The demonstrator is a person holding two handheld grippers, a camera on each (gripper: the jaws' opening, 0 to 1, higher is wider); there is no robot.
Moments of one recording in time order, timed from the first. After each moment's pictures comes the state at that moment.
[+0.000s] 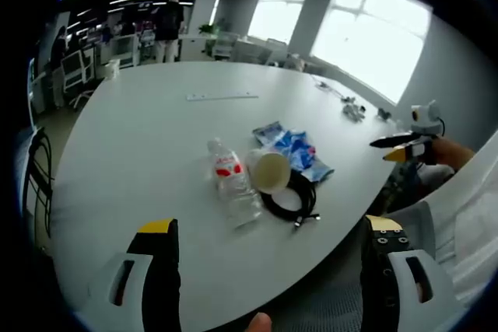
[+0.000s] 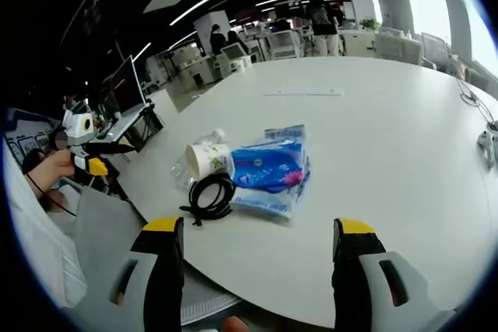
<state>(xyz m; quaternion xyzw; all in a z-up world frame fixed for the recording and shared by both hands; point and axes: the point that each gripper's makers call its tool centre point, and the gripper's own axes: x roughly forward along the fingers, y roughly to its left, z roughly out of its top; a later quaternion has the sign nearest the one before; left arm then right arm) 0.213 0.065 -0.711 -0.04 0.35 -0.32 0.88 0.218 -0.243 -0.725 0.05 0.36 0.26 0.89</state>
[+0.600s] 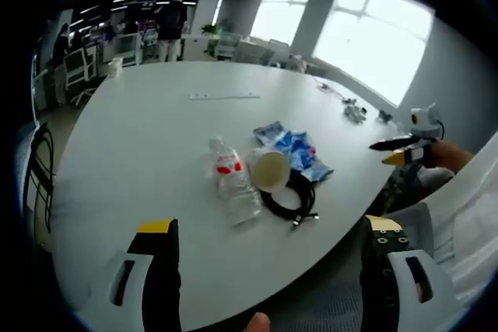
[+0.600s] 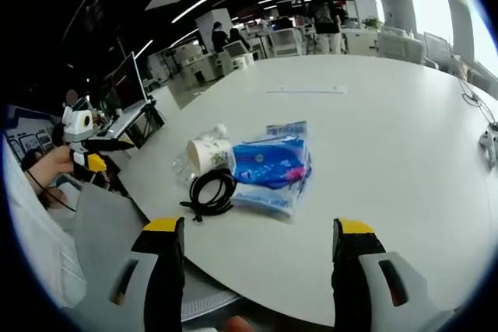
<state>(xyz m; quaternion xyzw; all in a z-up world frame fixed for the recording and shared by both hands) 0.208 0.066 -0.710 -0.05 0.35 -0.32 0.88 0.213 -0.244 -0.729 0.05 0.36 0.27 0.89</state>
